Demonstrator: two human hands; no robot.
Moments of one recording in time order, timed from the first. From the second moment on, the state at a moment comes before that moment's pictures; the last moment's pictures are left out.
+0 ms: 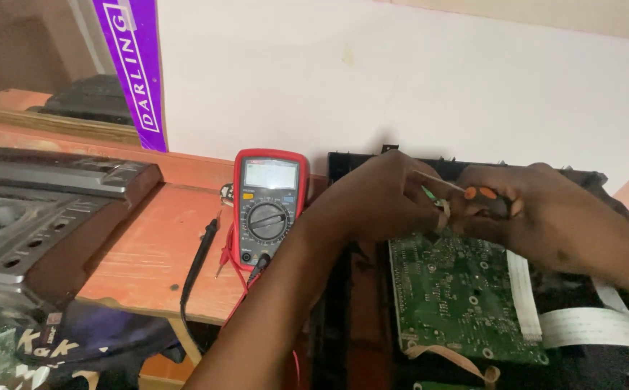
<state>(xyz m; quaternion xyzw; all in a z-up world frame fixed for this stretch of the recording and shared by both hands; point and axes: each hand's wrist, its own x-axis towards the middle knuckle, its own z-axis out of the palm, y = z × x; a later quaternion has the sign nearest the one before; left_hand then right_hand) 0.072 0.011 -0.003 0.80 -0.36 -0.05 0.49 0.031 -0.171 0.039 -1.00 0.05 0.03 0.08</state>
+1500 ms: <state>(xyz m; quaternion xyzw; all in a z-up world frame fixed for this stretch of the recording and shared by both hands) 0.059 0.003 0.009 0.89 -0.27 -0.05 0.37 0.010 -0.186 0.062 -0.97 0.06 -0.03 0.25</state>
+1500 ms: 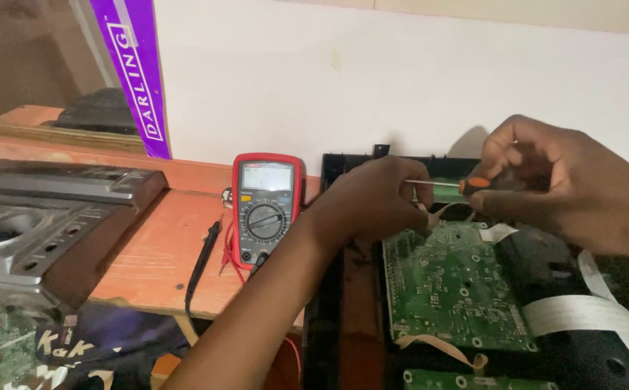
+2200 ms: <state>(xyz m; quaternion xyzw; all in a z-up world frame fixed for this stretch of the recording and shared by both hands) 0.071 -0.004 -0.002 0.89 -0.33 -0.01 0.30 0.000 -0.222 0.045 -0.91 -0.19 -0.30 0.22</state>
